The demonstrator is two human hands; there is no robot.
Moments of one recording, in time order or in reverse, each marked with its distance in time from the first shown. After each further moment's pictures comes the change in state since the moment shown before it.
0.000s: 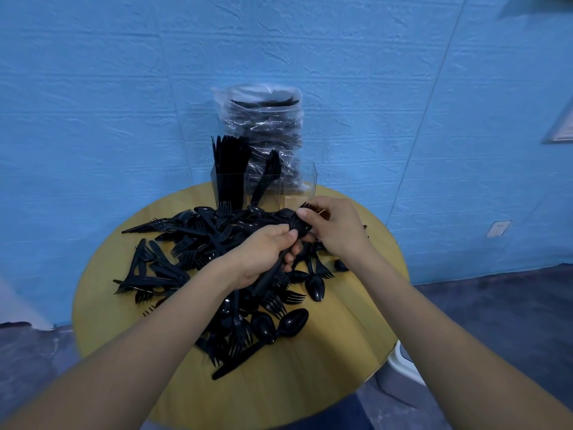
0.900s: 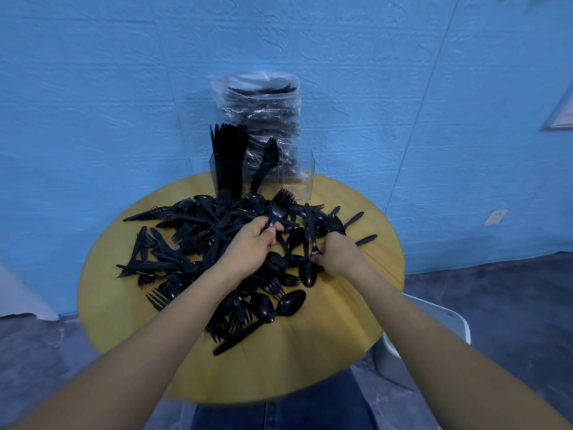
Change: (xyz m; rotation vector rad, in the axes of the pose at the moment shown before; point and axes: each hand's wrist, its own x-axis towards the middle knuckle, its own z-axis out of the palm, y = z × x) left_hand -0.003 -0.036 -0.009 0.260 0.319 0.051; right_hand -0.023 0.054 0.009 -0.689 -0.270 0.402
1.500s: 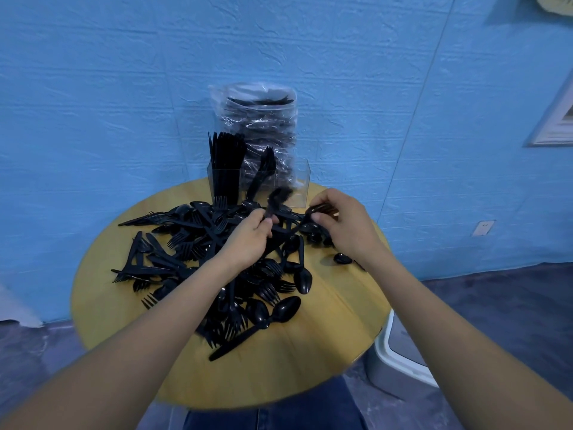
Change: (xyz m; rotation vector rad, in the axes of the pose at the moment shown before) left_hand 0.015 0.013 -0.004 0.099 0.059 0.081; right_hand -0.029 -0.018 -0.061 0.441 0.312 -0.427
